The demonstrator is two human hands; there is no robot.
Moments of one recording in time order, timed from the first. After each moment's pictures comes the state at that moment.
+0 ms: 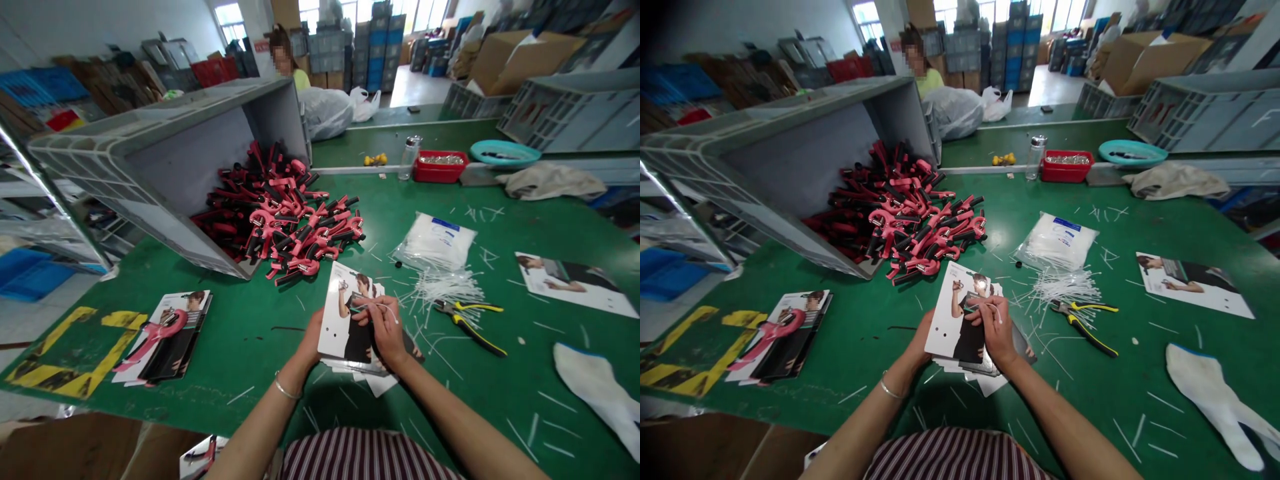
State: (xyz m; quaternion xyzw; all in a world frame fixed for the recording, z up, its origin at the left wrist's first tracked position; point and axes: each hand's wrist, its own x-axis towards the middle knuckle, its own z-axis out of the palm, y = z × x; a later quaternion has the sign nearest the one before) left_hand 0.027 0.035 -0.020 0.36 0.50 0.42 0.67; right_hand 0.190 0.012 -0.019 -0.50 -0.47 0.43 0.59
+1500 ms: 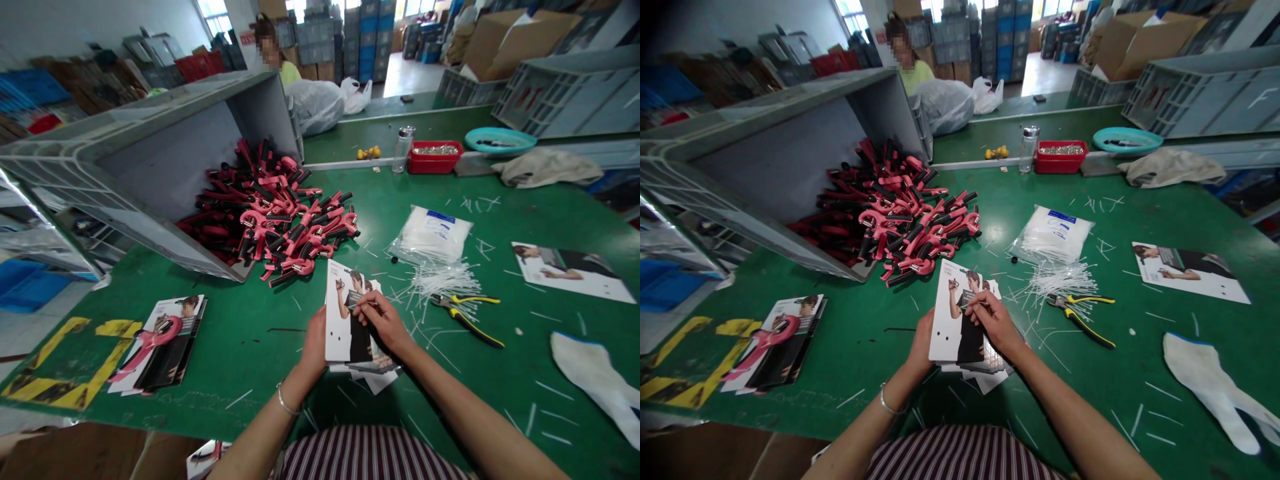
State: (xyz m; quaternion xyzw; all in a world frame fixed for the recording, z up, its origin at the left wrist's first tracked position) left_hand 0.035 0.027 0.006 0.70 0.48 0.36 0.39; right_hand 0.215 0.022 -0.025 -0.43 -0.50 0.55 0.51
